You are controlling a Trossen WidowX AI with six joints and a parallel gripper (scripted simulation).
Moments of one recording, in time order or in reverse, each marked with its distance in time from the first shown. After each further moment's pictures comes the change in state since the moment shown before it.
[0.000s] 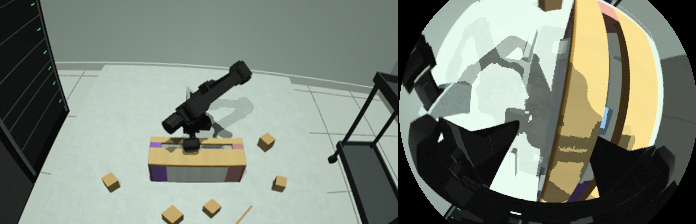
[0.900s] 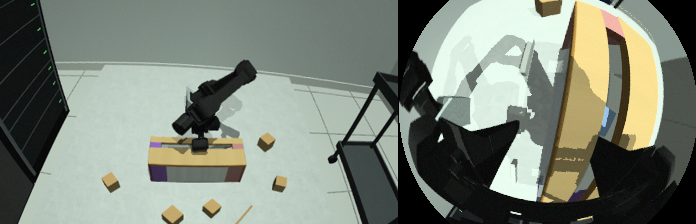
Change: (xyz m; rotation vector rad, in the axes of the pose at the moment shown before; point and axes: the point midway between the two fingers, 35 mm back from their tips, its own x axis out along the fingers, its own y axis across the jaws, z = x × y) arm 0.007 0.000 0.033 0.005 -0.004 0.000
